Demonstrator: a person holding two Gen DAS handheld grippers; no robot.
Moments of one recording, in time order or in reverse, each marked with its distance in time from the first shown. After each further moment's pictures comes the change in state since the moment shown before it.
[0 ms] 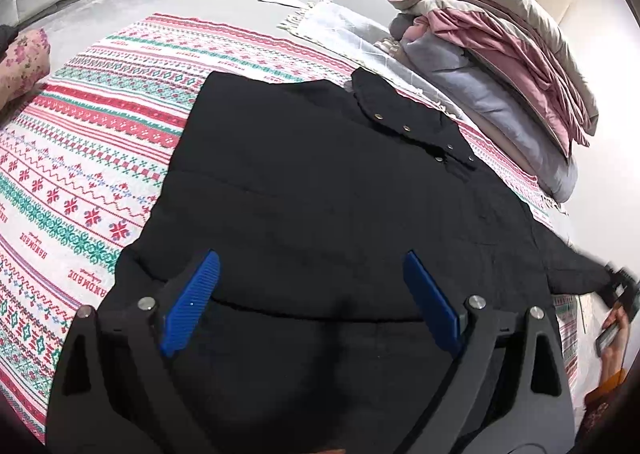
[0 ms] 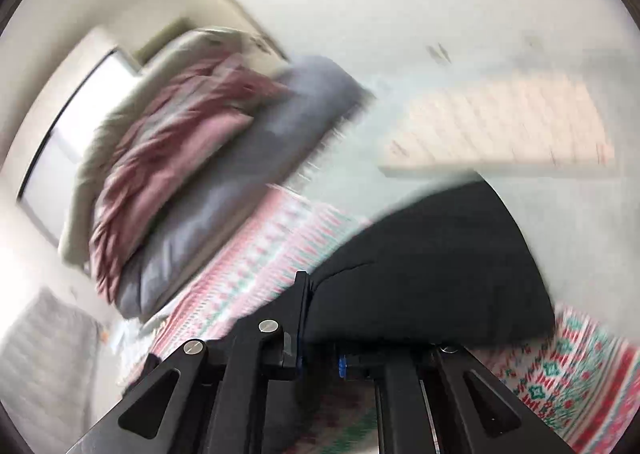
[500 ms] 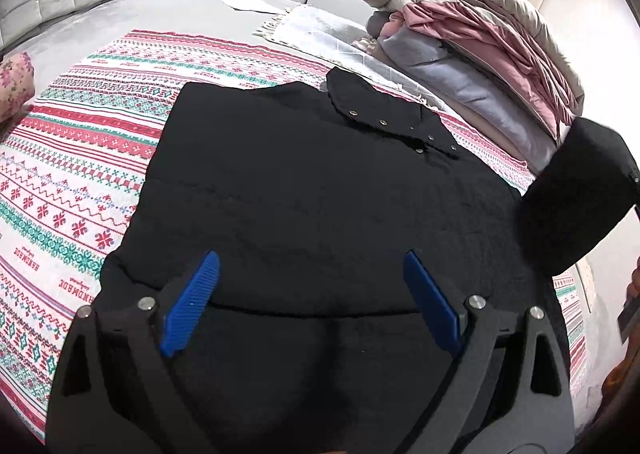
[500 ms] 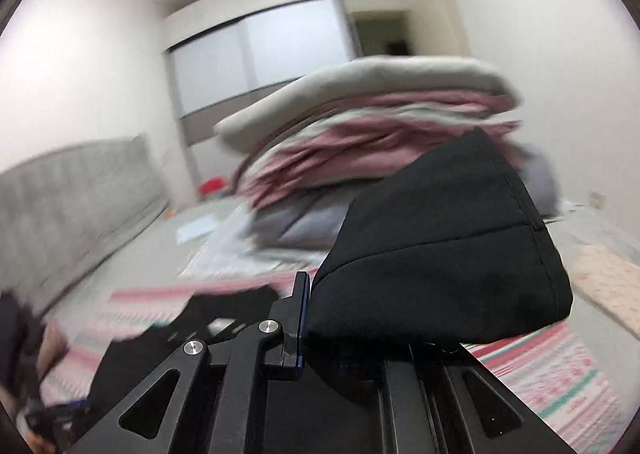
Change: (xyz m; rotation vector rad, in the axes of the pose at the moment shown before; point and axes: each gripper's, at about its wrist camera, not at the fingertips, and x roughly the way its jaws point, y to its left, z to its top) left arm -0.001 -0.014 -0.006 0.071 -0.019 -0.025; right arm -0.067 0.266 -0.114 -0.631 0.015 0.339
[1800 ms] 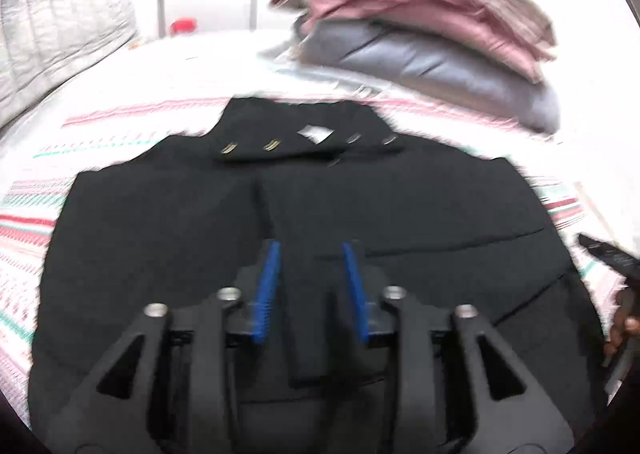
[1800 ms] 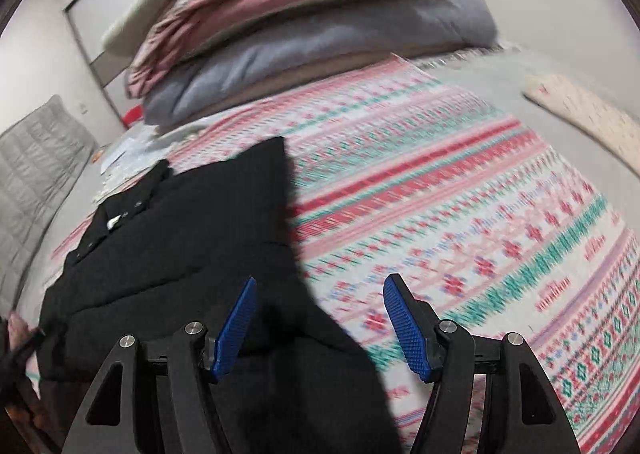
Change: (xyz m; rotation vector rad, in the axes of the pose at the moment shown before) left arm 0.044 -0.142 0.004 0.280 -0.088 0.014; right arm 0.053 -0.126 -0.134 0.224 0.369 -0.207
